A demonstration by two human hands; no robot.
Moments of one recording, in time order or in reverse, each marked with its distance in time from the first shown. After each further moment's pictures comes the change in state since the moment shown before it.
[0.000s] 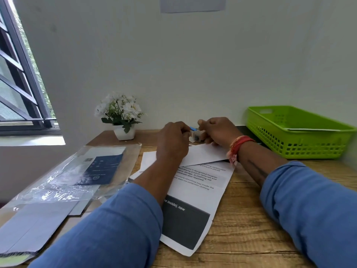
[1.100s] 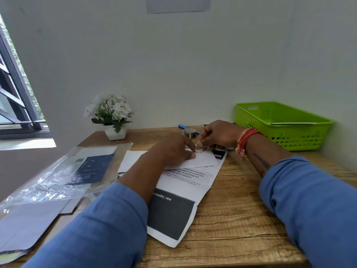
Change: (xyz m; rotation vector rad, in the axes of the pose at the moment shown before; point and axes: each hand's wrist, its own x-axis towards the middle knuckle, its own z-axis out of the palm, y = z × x) left_hand -0.013 0.021 -0.018 0.349 -0.660 0.182; right_hand -0.021 0.009 -0.045 -0.211 -0.380 -0.011
